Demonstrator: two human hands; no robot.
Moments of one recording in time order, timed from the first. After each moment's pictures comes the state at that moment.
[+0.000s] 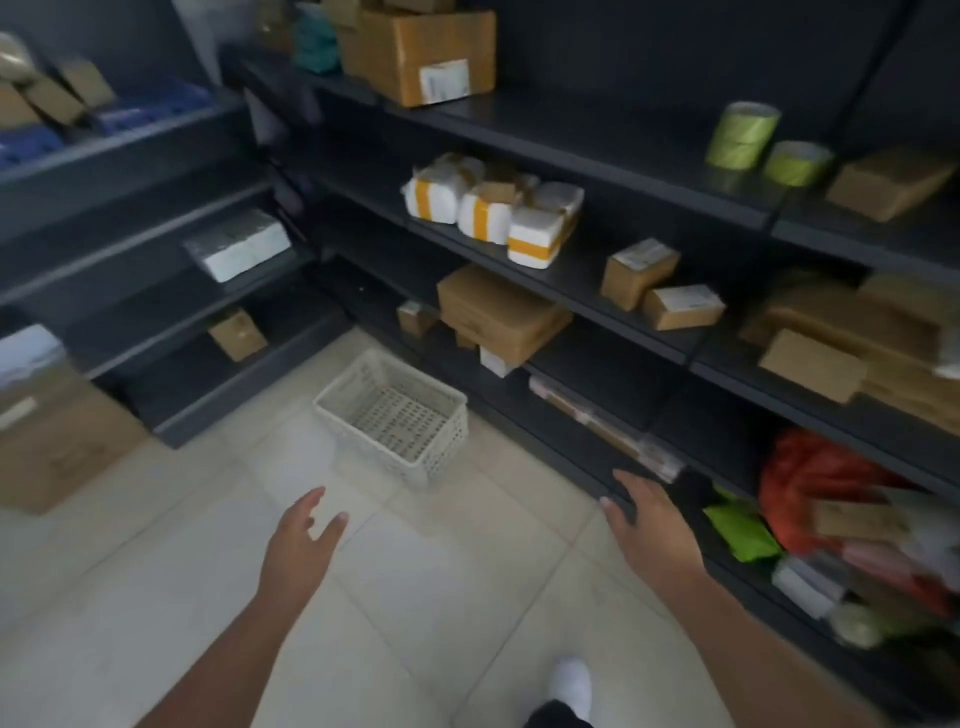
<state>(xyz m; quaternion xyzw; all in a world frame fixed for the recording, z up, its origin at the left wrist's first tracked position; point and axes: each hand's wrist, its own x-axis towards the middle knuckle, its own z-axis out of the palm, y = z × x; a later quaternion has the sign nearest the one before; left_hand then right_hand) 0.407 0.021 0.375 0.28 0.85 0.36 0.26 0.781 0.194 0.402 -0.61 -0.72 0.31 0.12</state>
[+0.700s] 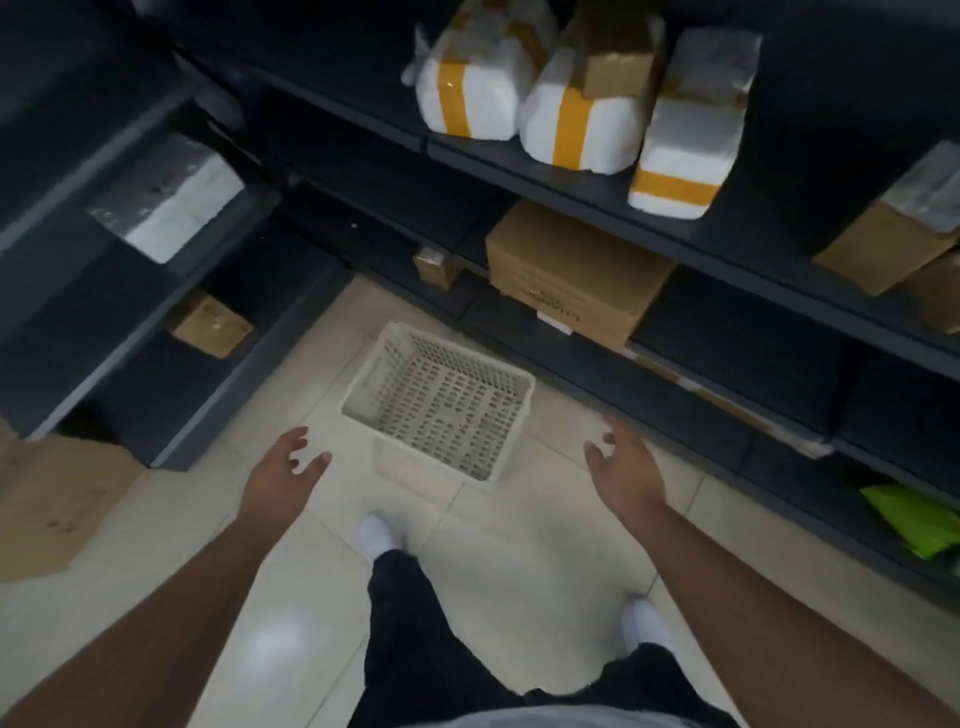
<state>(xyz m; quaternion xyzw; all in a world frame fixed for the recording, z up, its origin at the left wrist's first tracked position) 0.025 0.318 0.267 0.32 0.88 0.19 0.29 0.413 0.452 0.242 -0.69 -0.58 0.43 0.07</state>
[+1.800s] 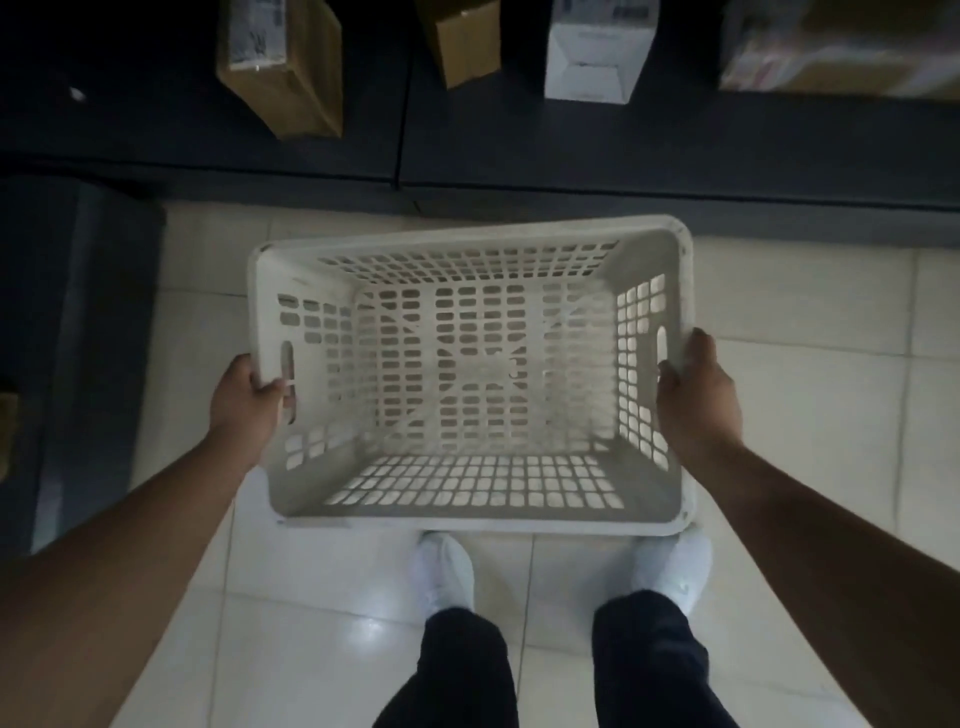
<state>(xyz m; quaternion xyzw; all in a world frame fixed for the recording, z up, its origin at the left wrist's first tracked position) -0.224 0.585 -0.230 0.42 0.85 0.08 0.32 0.222 0.499 -0.227 -0.86 -0.39 0.32 0.09</state>
